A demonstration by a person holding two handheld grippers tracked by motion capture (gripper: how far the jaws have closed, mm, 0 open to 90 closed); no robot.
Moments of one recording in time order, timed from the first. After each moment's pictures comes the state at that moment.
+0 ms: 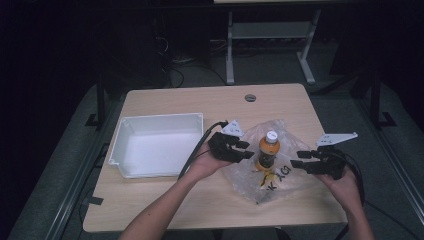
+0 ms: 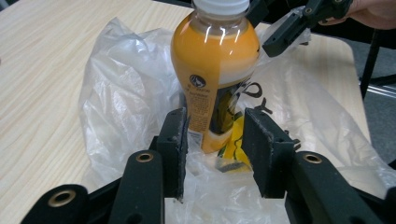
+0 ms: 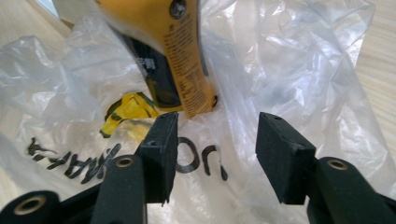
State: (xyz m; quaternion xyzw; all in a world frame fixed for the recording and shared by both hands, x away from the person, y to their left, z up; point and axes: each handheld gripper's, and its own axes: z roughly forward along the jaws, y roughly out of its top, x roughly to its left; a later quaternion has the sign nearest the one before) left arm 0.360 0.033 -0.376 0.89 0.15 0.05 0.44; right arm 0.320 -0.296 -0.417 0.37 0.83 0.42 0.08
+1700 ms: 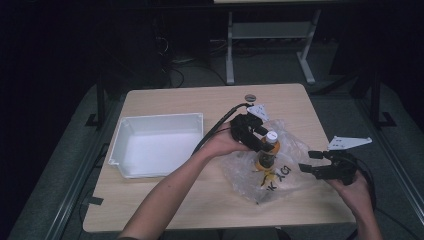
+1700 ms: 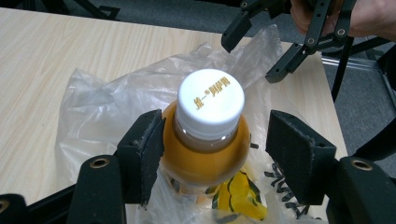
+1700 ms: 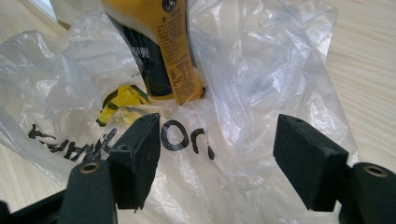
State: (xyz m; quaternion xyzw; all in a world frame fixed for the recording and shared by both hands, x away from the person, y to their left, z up) left arm 0.397 -0.025 -0.342 0.91 0.07 -0.01 0.41; right arm 0.305 -0.317 -0.413 0.37 0.82 0.42 0.11
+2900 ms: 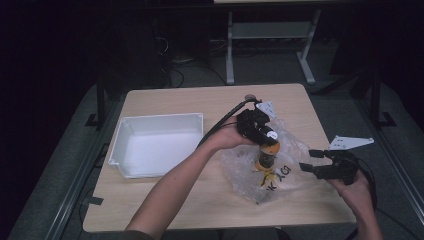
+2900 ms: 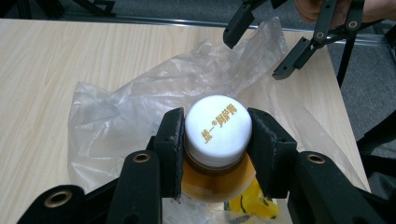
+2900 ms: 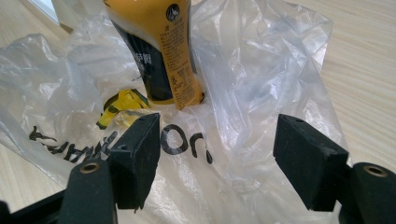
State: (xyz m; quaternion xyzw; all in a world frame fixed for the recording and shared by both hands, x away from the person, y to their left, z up) left arm 0.402 -0.040 -0.330 0.93 0.03 0.01 0.37; right arm 0.303 -0.318 -0.409 0.36 0.82 0.43 0.12
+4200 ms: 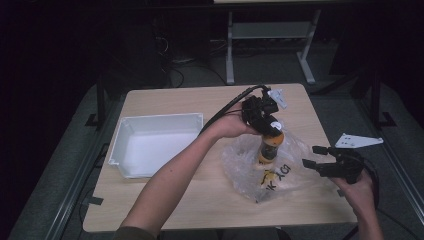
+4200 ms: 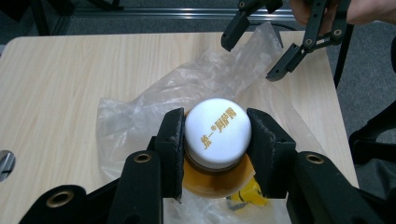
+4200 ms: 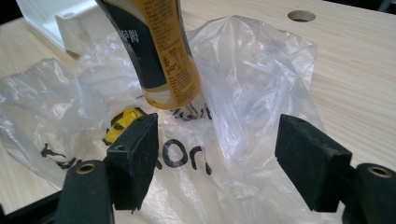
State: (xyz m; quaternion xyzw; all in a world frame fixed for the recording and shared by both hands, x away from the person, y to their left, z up) left arm 0.394 -0.051 -0.275 0.94 0.01 0.04 0.33; right arm 0.300 -0.325 -0.401 0.37 0.80 0.46 0.13
